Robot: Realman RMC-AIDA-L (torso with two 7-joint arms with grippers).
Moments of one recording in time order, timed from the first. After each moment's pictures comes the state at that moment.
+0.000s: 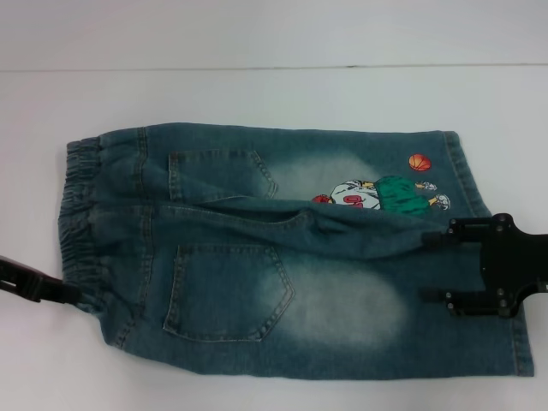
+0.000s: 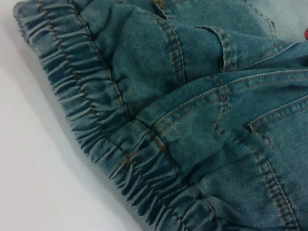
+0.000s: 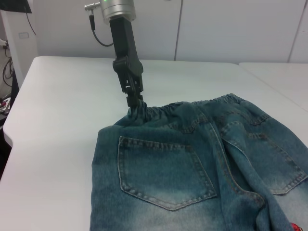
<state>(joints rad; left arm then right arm) -0.59 -2.06 0.59 1.01 2.77 1.66 -2.11 0.45 2.07 -0.60 -0.81 -2.22 -1.72 1.00</state>
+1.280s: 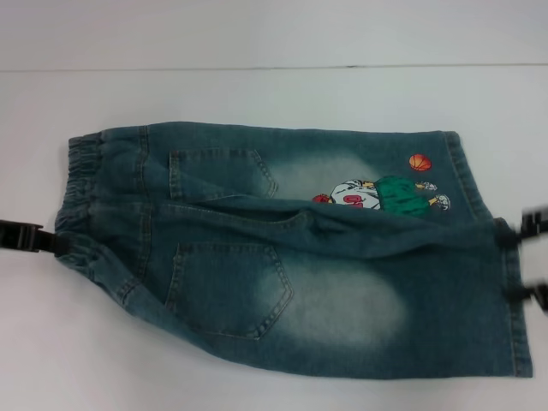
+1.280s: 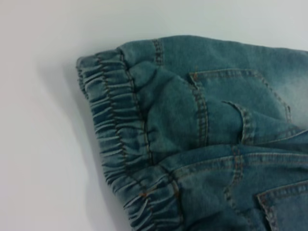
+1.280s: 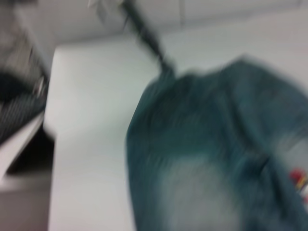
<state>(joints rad) -0.58 -2.07 0.51 1.07 2.68 1.64 -2.26 0.52 1.95 -0.61 -1.01 -2.32 -1.99 1.39</state>
